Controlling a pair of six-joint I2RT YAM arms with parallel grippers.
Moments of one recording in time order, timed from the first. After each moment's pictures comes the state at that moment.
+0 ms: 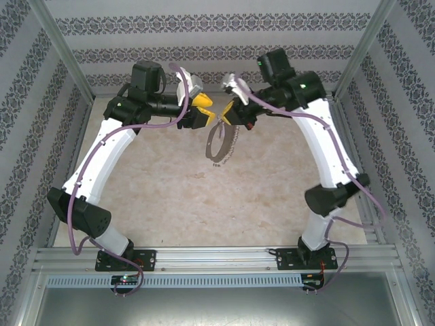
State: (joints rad) left arm -0.35 1.60 1.82 -0.73 0.95 0.37; right arm 0.46 1.87 2.40 -1.46 -0.68 -0.54
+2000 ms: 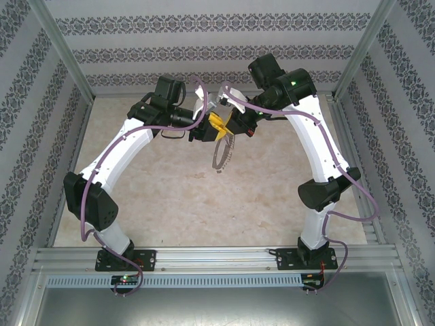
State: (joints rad) left arm -0.41 1.69 1.71 -0.70 1.07 0.39; right arm 0.47 1.91 2.42 -1.60 -0.62 -0.63
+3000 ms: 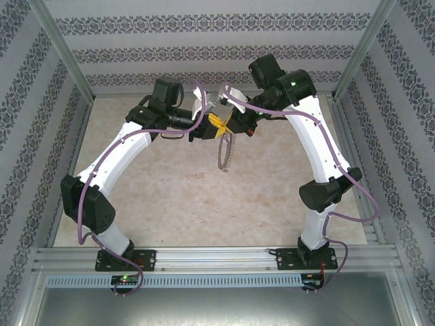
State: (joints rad) left arm -0.41 1.65 1.64 -0.59 1.03 0.34; right arm 0.47 1.89 2.38 -1.56 -0.60 -0.63
